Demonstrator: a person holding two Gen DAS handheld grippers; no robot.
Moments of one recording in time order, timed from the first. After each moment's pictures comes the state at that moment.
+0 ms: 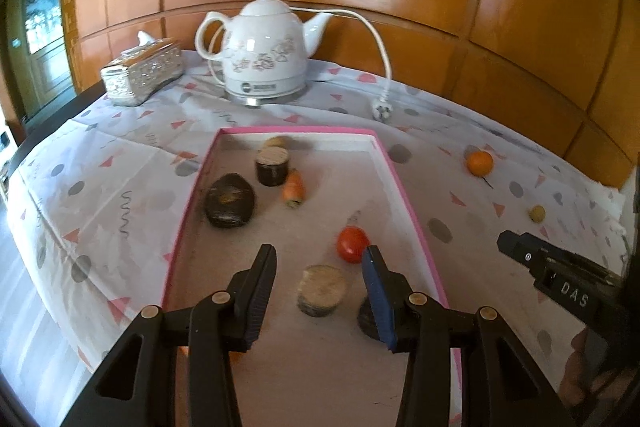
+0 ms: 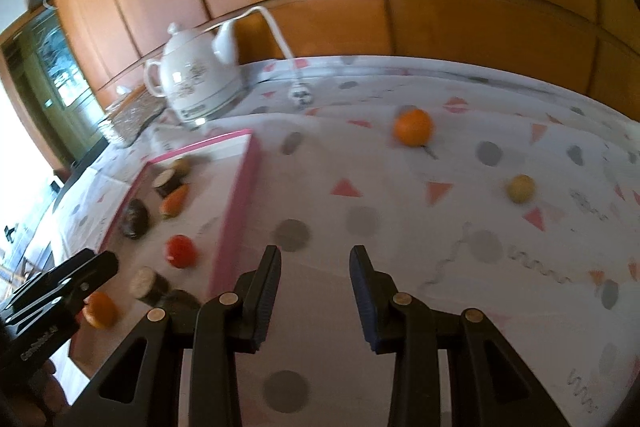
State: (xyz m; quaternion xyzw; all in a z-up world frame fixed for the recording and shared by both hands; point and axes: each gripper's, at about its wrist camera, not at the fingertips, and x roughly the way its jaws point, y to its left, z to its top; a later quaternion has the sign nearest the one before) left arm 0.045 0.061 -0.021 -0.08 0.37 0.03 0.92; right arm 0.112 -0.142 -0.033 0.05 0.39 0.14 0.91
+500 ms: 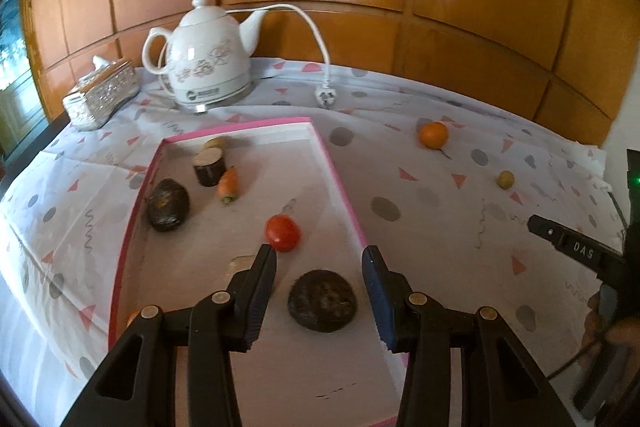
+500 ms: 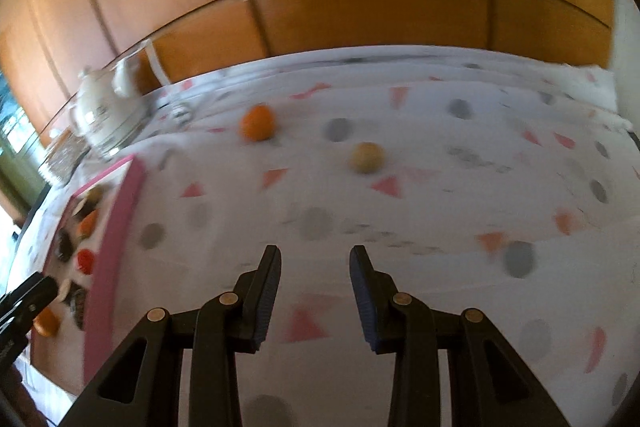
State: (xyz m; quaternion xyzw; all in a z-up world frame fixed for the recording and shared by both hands) left arm 0.044 0.012 -0.022 -0.03 0.38 -0.02 0.92; right arm 0.100 -0.254 -0.049 0.10 0.40 0.01 0.91
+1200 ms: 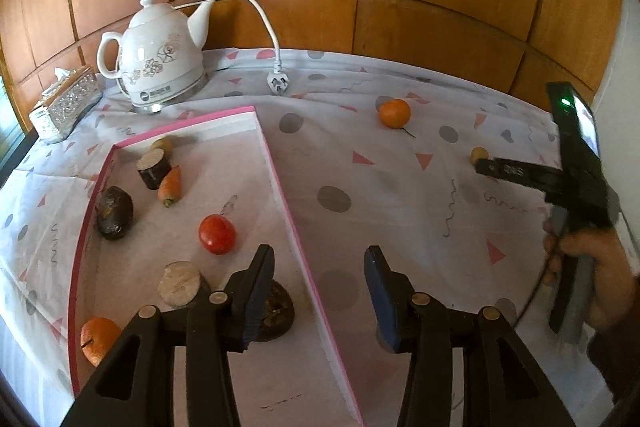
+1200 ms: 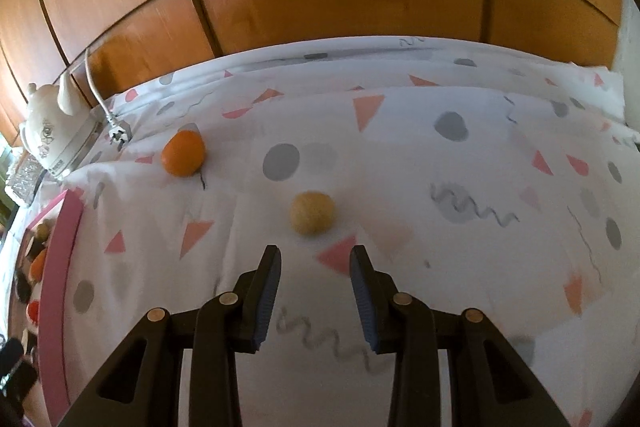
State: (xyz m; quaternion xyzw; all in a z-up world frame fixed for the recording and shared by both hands) left arm 0.061 -0.027 -0.032 0.00 0.40 -0.06 0.91; right arm 0.183 -0.274 -0.068 0.09 0.42 -0.01 0.90
